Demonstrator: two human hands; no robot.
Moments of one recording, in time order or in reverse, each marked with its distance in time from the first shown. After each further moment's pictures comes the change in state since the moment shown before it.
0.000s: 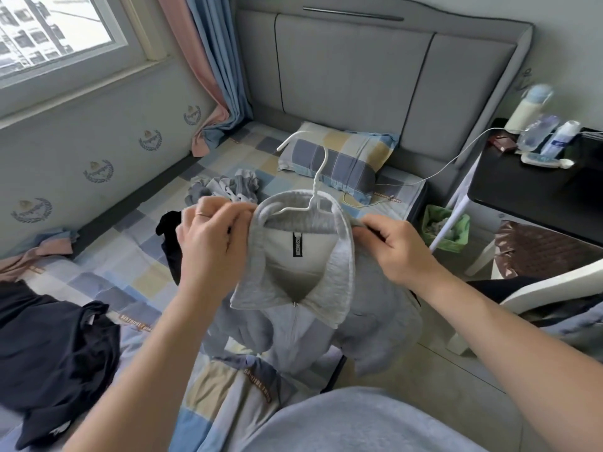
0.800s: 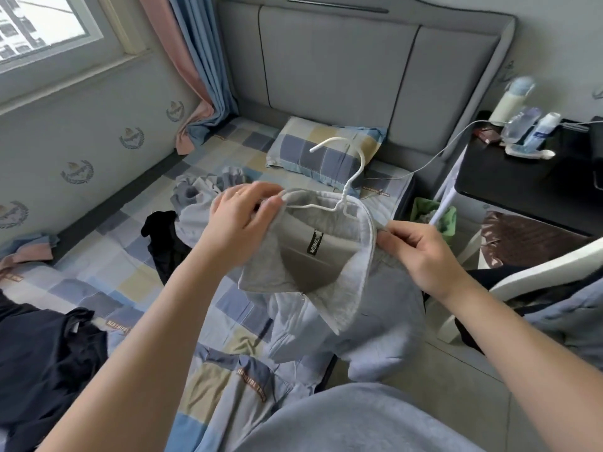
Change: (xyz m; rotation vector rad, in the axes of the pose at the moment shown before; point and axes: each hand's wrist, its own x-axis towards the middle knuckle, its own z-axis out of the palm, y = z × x) left_hand 0.046 0.018 0.023 -0.026 -0.396 0.151; right_hand -0.025 0.005 -0.028 0.255 0.018 0.147
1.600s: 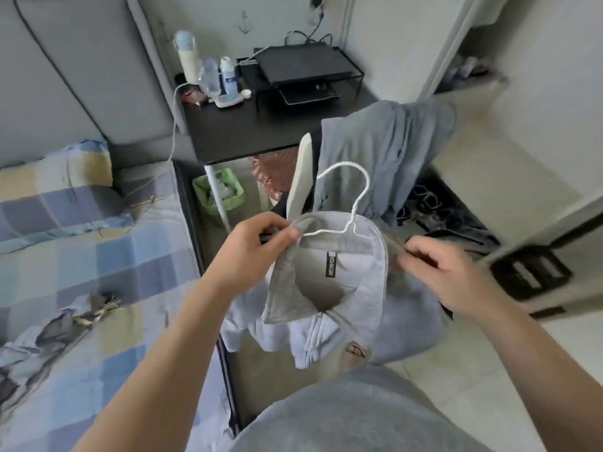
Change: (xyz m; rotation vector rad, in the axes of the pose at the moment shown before) left_hand 0.027 0.252 0.252 -0.669 -0.861 0.327; right_hand -0.305 -0.003 -0.151 -0.432 0.759 0.626
